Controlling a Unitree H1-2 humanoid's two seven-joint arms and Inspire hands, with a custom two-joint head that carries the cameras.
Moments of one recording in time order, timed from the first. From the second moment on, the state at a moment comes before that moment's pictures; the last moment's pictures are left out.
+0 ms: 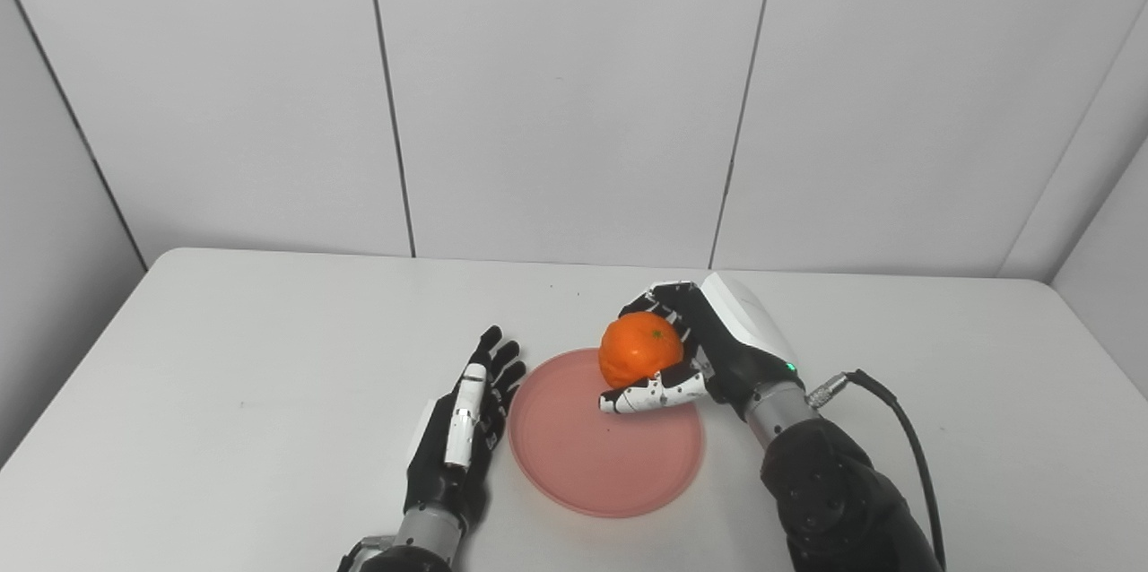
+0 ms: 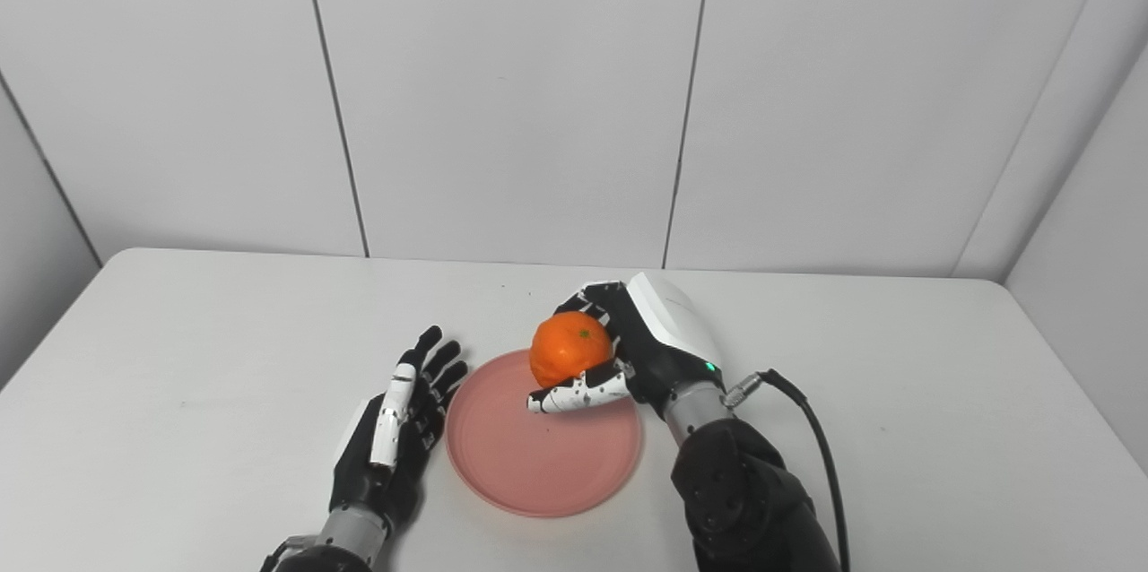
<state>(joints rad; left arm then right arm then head) -0.20 -0.13 -0.05 0.02 -0.12 0.21 -0.03 -0.45 -0.13 0.28 -0.21 -0.72 0.46 0.31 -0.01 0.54</state>
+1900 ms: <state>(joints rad) -0.20 -0.17 -0.06 0.07 -0.03 0.13 0.04 -0.48 -0.13 0.49 0.02 -0.80 0.36 0.25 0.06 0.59</state>
